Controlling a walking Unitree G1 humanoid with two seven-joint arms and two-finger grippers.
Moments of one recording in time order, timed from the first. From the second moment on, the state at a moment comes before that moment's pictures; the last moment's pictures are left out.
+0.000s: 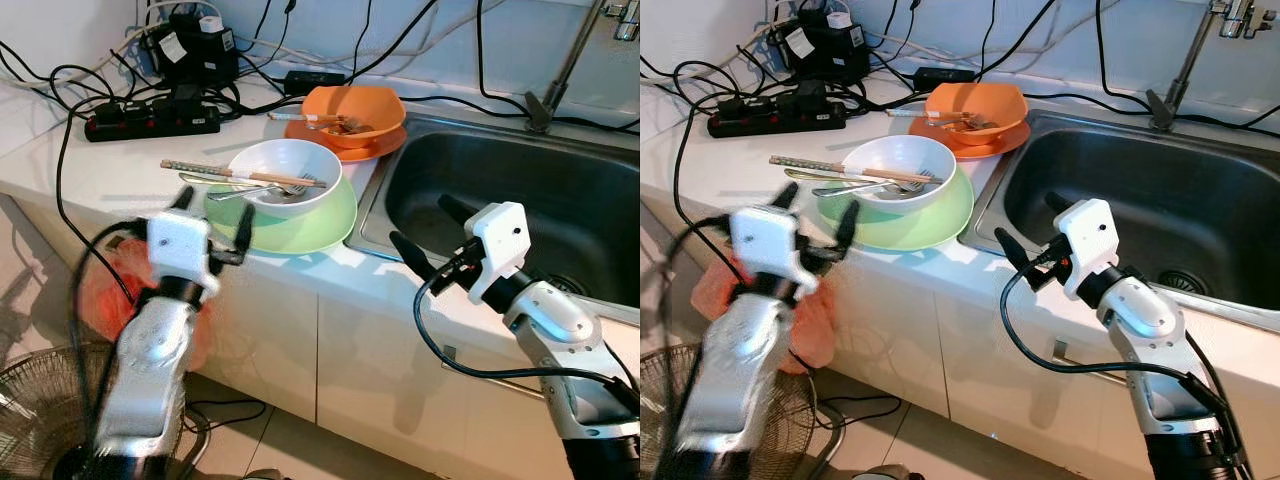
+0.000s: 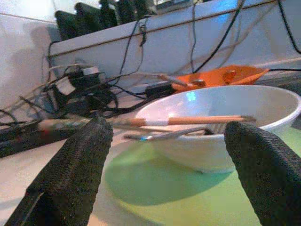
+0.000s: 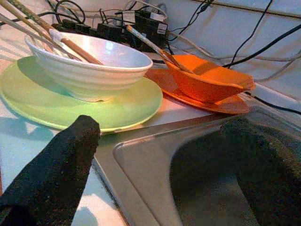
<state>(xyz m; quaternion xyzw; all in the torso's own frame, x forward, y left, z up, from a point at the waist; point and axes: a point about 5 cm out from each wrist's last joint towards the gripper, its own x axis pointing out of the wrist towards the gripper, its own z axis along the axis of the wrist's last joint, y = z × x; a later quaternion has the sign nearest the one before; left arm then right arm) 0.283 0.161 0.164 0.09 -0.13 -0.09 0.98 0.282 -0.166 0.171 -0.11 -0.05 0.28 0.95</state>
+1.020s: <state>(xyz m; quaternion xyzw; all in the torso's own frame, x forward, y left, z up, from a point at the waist) 0.299 0.157 0.164 0.04 -0.14 -0.12 0.98 0.280 -0.161 0.169 -0.10 -0.05 0.26 0.96</state>
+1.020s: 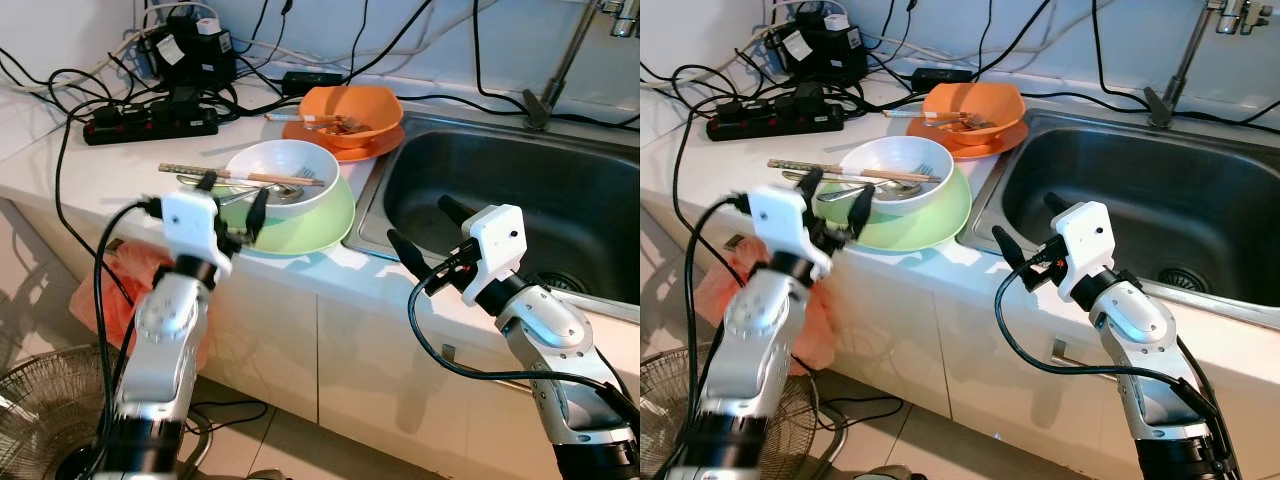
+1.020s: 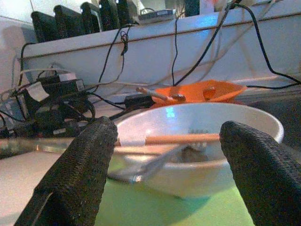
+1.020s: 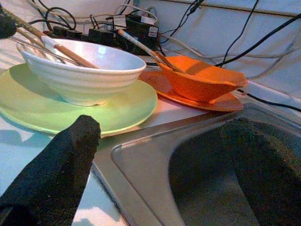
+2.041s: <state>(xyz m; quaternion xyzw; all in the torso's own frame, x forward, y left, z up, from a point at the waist) 0.307 0.152 0.161 0.02 -0.13 -0.13 0.98 0.276 -0.161 0.169 -0.11 -0.05 0.28 0.95</state>
